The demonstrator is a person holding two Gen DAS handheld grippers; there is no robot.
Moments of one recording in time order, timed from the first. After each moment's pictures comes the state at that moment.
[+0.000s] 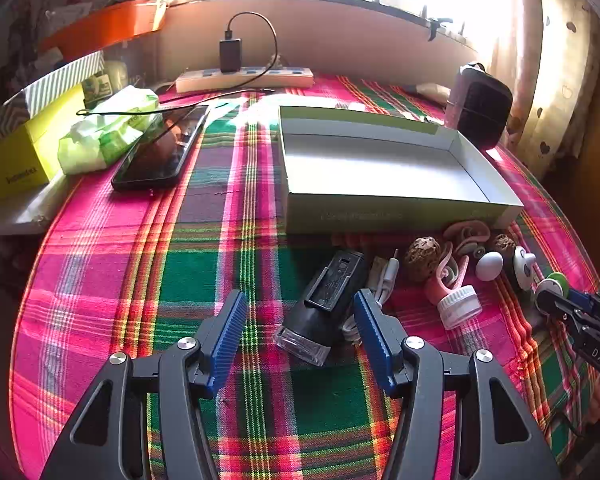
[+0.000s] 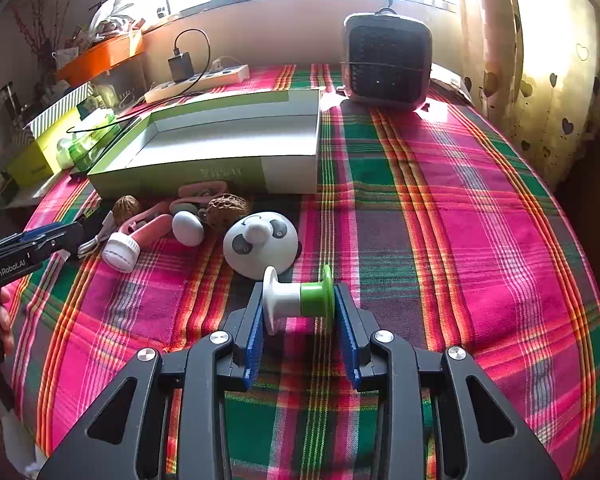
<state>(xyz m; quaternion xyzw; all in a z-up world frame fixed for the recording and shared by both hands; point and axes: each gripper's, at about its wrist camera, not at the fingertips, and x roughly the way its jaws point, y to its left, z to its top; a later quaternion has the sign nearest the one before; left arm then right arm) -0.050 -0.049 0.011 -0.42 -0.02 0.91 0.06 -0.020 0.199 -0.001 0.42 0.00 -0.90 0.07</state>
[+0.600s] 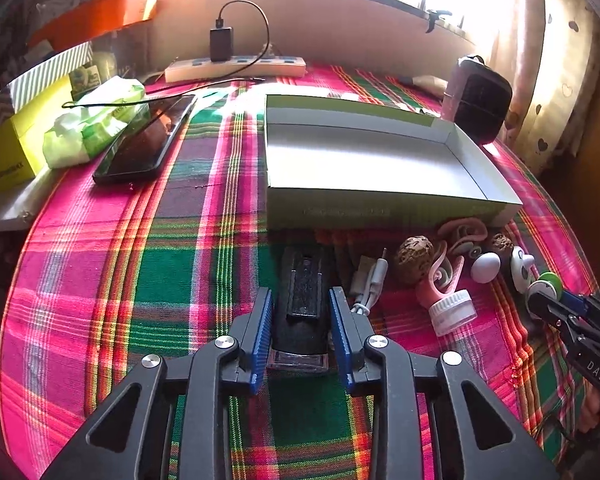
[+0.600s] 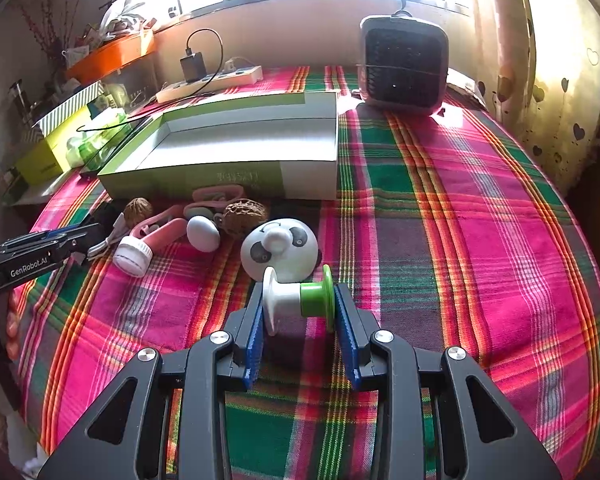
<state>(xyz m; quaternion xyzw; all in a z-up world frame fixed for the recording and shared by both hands) -0.056 -0.041 0.007 -0.43 -0.04 0.90 0.06 -0.022 0.190 -0.001 0.42 0.00 -0.90 0.10</state>
